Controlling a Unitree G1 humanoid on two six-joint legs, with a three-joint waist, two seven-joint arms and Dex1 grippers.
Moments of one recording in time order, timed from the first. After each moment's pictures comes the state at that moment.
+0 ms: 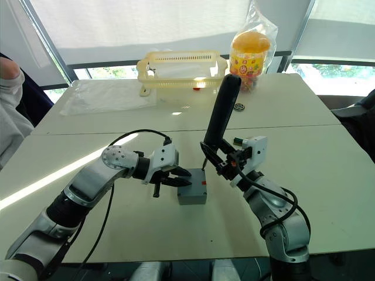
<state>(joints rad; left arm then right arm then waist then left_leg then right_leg) -0.65 0.55 -0.42 -0.20 -0.21 0.60 -1.08 -0.15 -0.23 -0.09 -0.52 0.51 0.53 0.43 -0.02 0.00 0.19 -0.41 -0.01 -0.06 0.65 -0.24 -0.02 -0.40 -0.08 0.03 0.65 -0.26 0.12</state>
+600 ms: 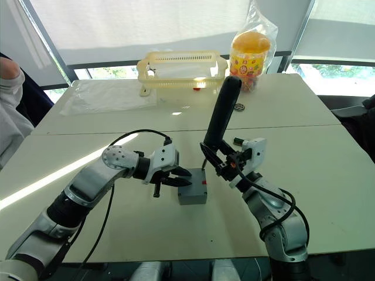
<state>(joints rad) -0.65 0.55 -0.42 -0.20 -0.20 0.60 -1.08 -0.14 -0.24 -0.09 -0.50 0.57 0.50 0.40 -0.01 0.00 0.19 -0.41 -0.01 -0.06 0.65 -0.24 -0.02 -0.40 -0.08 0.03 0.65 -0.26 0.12</state>
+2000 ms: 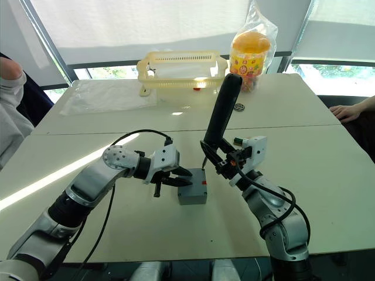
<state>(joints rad) -0.65 0.54 -0.42 -0.19 -0.19 0.57 -1.09 -0.16 -0.25 -0.06 -0.49 0.56 0.48 0.38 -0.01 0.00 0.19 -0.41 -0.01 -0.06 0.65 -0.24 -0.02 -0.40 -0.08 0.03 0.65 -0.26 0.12</state>
